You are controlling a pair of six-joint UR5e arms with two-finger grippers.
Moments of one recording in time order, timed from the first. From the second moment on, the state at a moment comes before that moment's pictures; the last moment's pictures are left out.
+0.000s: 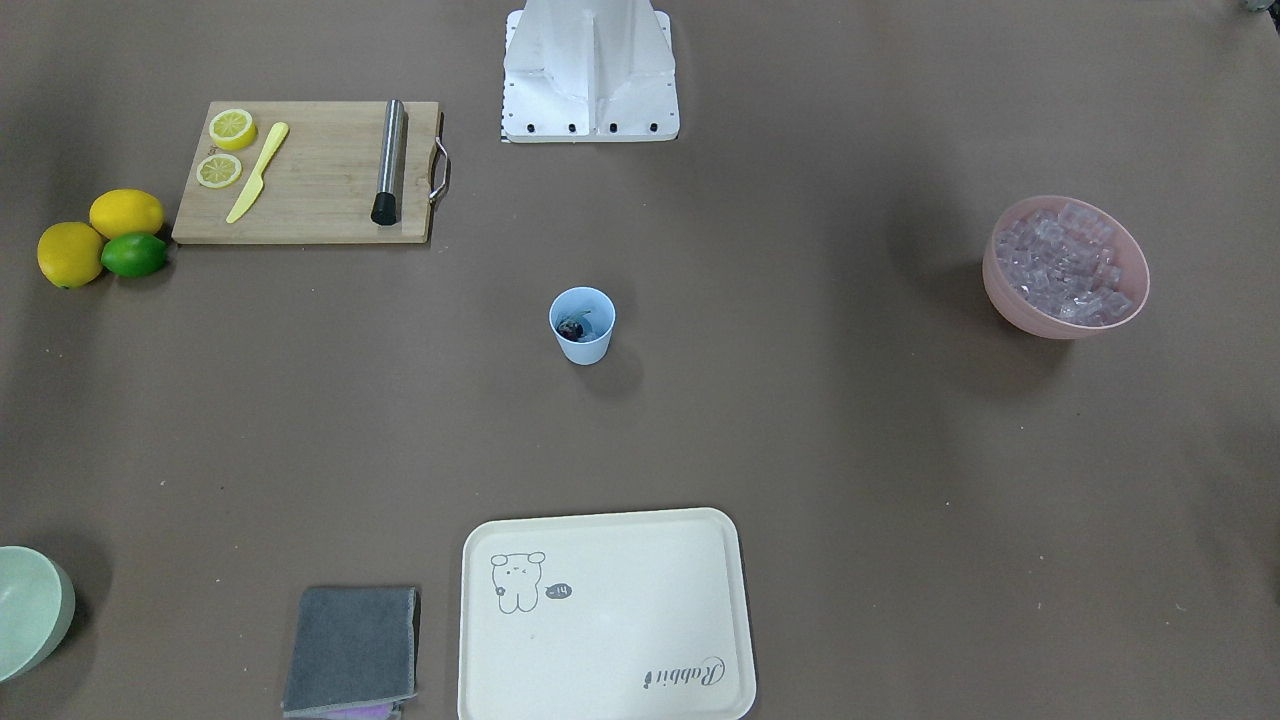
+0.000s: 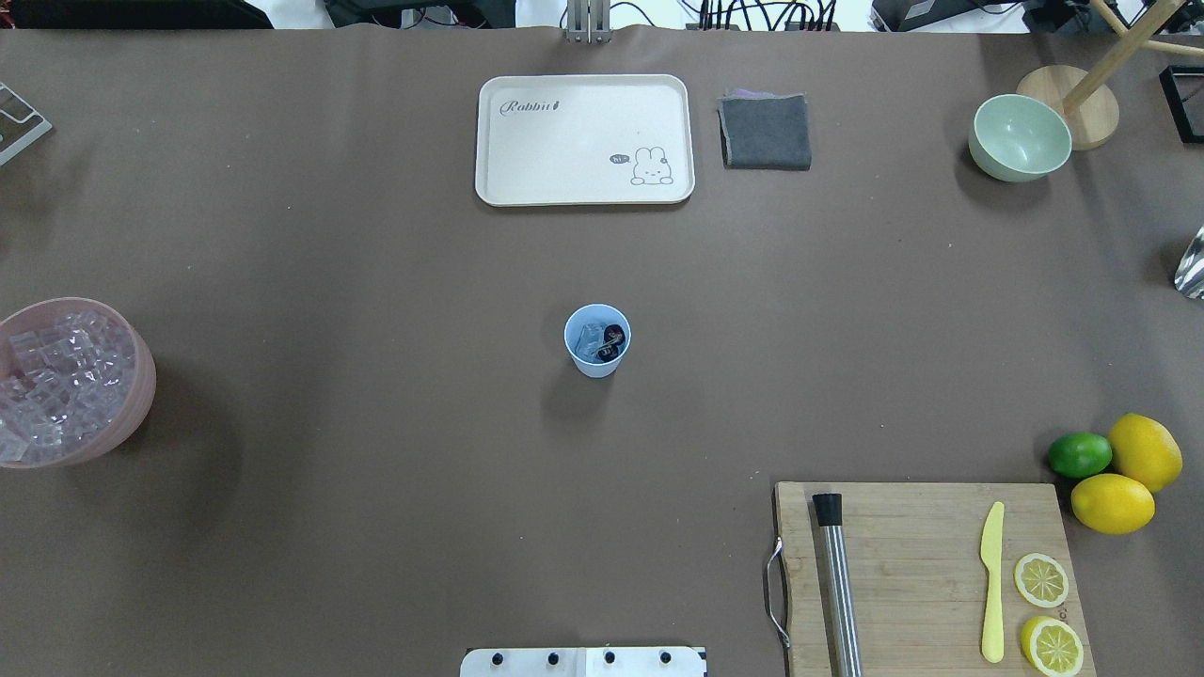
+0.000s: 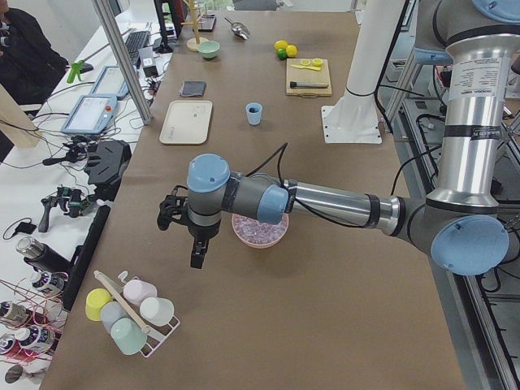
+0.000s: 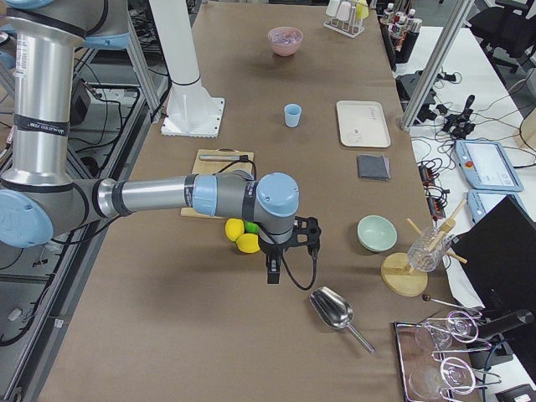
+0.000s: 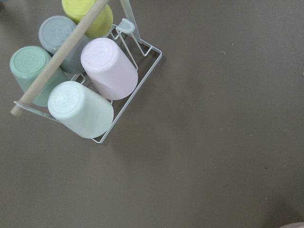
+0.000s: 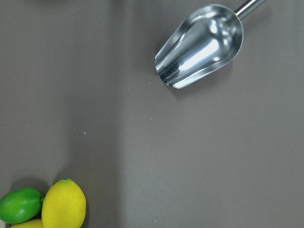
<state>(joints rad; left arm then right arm) -1.58 -1.58 -1.70 -1.70 -2.28 -0.11 1.63 -1.73 1.85 -1.78 2.33 -0.14</state>
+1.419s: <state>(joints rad) -1.58 -1.56 -1.69 -1.71 -2.28 -0.11 1.63 -1.70 1.81 -1.77 2.33 -0.14</state>
